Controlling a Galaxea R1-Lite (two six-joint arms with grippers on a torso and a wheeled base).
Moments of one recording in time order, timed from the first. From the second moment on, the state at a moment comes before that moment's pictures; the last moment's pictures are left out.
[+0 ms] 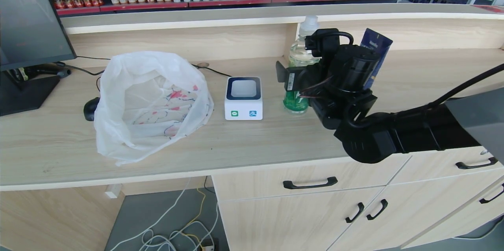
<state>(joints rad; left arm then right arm) 0.00 0.00 0.00 0.00 0.00 -0.01 0.59 2.09 -1.38 -0.95 -0.44 -0.13</state>
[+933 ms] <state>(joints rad) 0.00 0.00 0.00 0.00 0.00 -0.01 0.57 2.11 -1.41 -0.95 -0.41 -0.13</state>
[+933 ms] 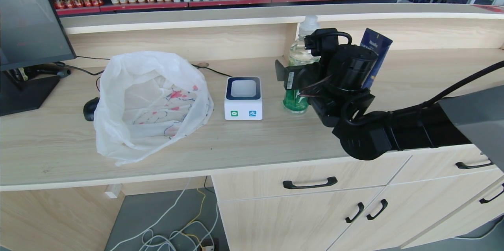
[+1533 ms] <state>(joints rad) 0.00 0.00 0.00 0.00 0.00 -0.01 0.56 2.13 -1.45 -0.95 -0.41 -0.13</state>
